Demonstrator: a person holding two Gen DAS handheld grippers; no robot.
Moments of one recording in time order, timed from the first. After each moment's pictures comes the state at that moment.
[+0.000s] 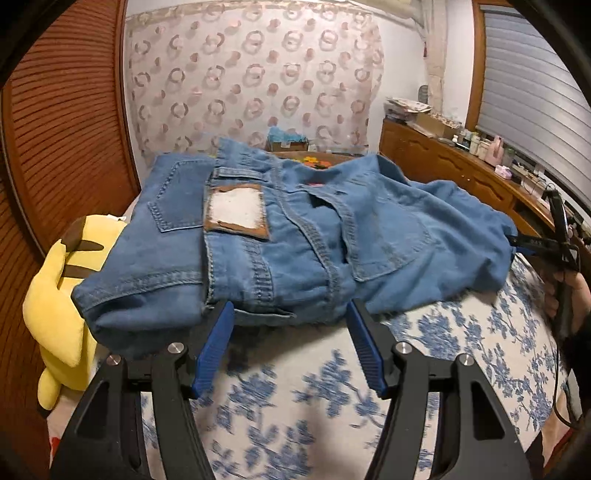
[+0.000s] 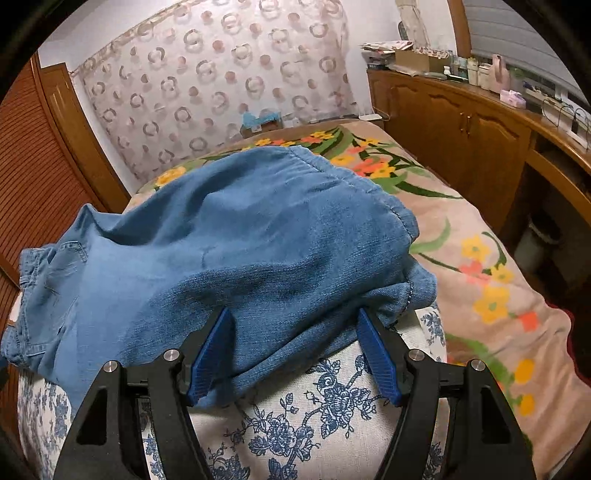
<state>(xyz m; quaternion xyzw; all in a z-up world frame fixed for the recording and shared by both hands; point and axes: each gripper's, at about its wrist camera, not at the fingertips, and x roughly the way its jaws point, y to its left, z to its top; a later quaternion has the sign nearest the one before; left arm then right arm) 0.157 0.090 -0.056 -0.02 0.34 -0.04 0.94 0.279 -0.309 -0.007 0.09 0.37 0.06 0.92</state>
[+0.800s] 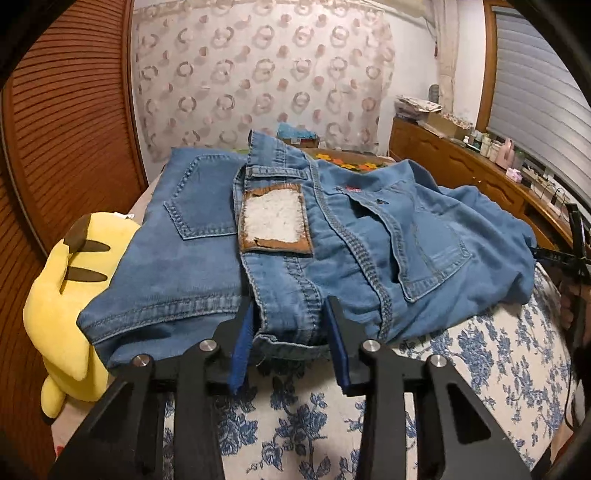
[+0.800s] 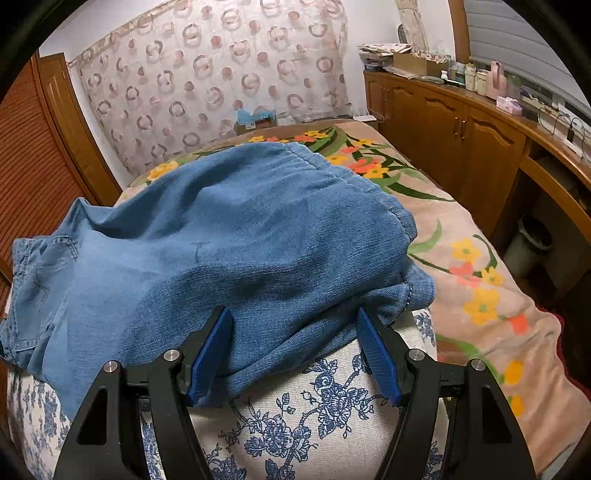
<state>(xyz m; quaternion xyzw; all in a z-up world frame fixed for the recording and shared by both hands) 0.187 0.119 -0.065 -0.02 0.35 -0.02 0.94 0.286 -0.281 0.004 0.07 0.37 0.04 0.92</state>
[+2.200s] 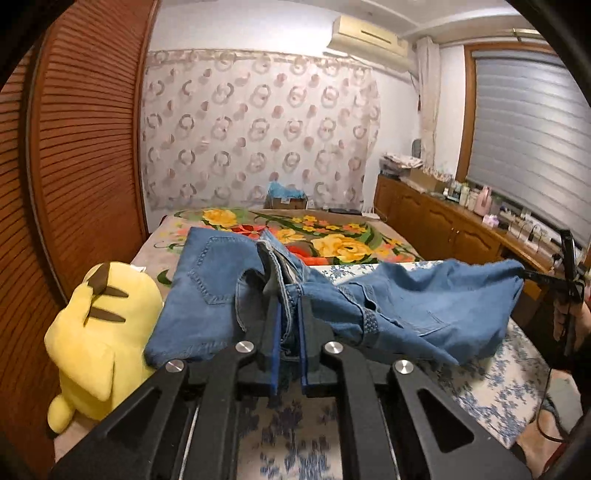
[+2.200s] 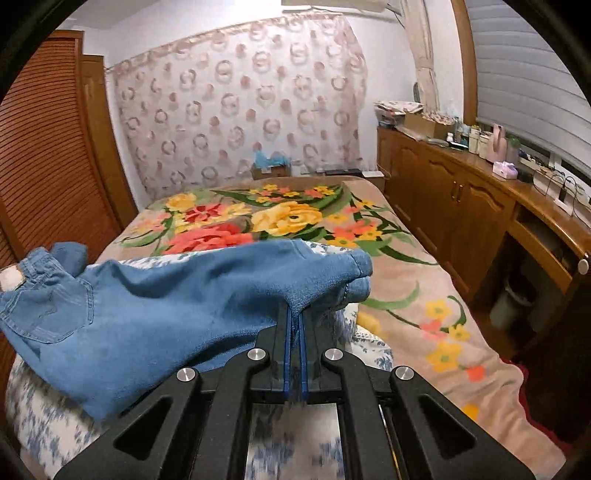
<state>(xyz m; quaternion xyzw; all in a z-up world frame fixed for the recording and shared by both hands) 0.107 0.137 0.016 -0.05 0.24 -0.05 0.97 0.184 -0.319 0.049 0.02 0.28 0.07 0.96</state>
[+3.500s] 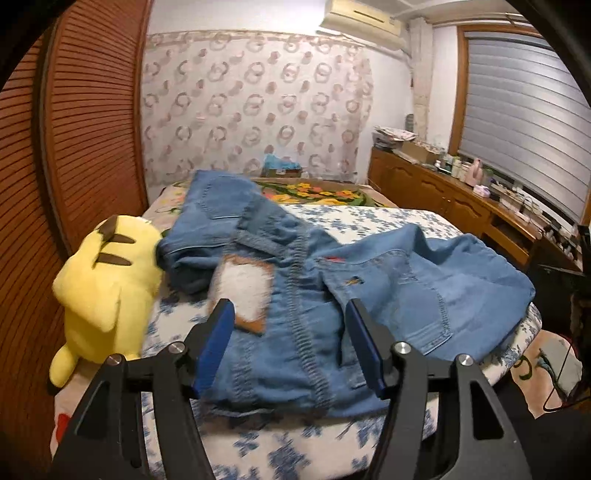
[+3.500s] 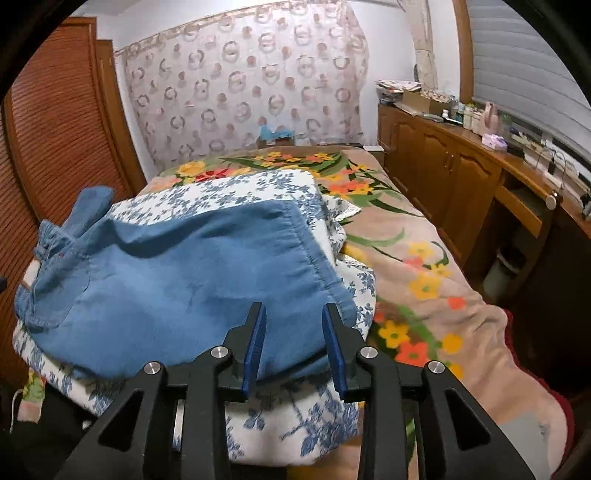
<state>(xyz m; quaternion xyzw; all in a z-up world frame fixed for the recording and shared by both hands) 0.034 0.118 -0.032 -0.03 0.28 -0.06 0.96 0.074 -0.382 -0.016 0.02 0.32 0.07 0.94</state>
